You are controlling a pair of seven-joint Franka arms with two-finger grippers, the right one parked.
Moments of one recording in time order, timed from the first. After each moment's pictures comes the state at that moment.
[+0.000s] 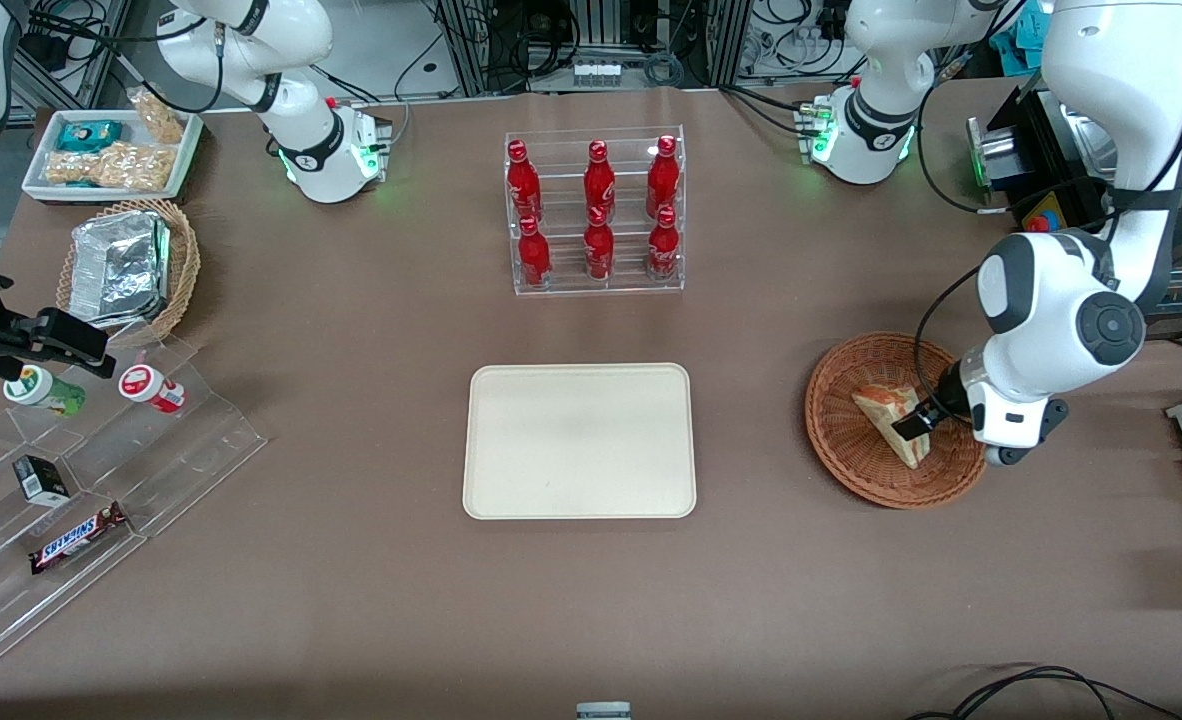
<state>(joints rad) 0.14 0.29 -0.21 -2.05 -0.05 2.28 -0.67</state>
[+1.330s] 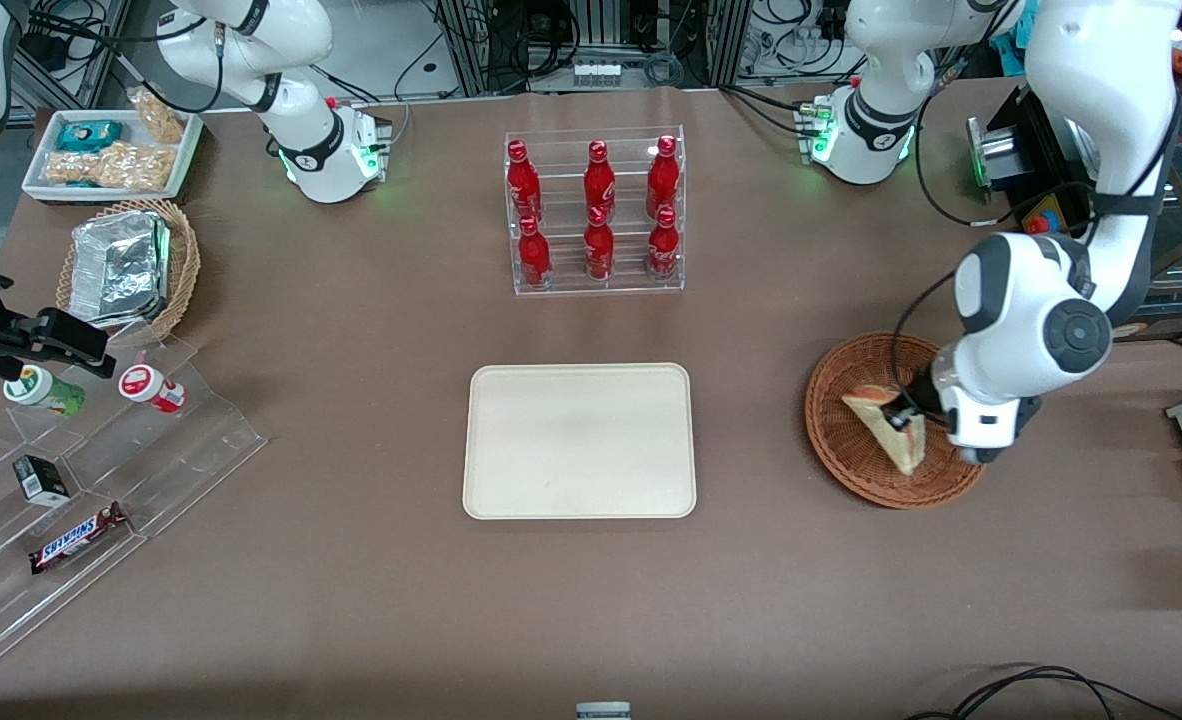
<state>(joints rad) 0.06 0.28 -0.24 -1.96 -0.05 2.14 -0.78</state>
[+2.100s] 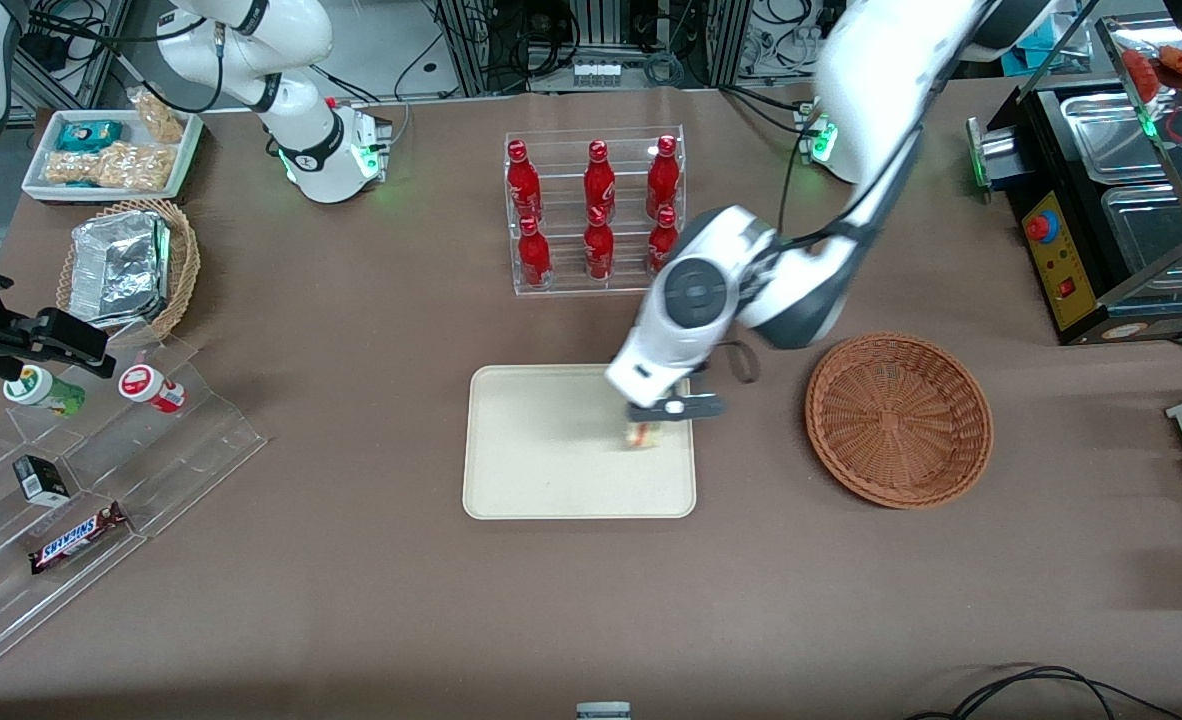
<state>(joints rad) -0.49 0.65 -0.27 -1.51 0.03 2.10 -0.77</state>
